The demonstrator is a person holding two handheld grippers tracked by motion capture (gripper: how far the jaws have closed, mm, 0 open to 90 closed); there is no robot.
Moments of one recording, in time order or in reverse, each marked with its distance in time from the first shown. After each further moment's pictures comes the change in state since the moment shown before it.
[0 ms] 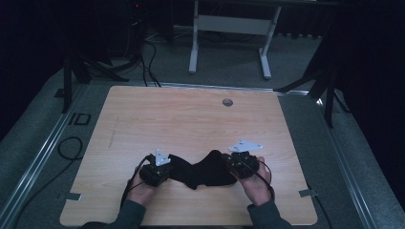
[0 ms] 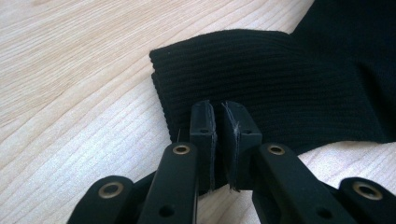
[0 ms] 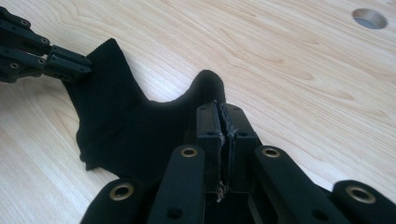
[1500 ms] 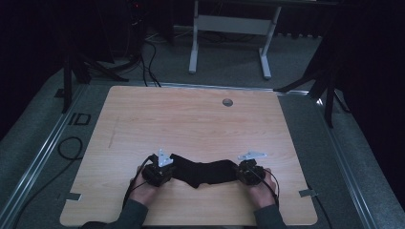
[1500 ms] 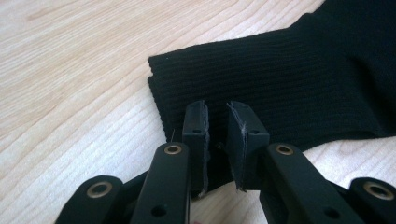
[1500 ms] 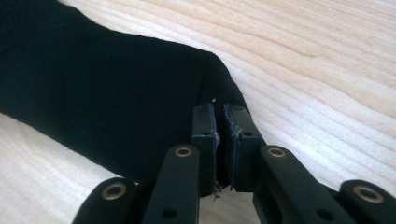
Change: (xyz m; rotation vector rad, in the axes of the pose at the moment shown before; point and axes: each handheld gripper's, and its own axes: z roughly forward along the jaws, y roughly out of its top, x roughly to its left) left arm -0.005 0.004 0.005 -0.027 0.007 0.027; right arm -0.036 -0.064 0.041 0.150 -0.056 0.124
